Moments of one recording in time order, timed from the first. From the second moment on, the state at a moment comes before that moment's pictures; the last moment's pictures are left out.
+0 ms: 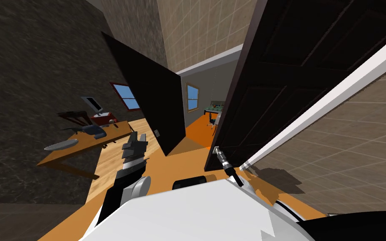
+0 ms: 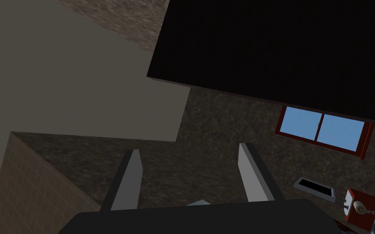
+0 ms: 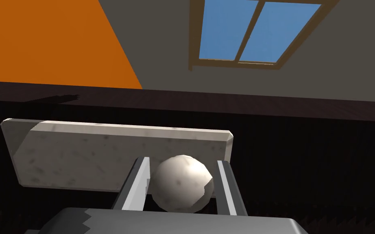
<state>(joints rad) 0.07 -0.43 0.25 -0.71 -0.29 -0.95 -0.24</state>
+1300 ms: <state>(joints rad) 0.17 -0.53 0.36 -0.71 -0.28 -1.12 -0.32</state>
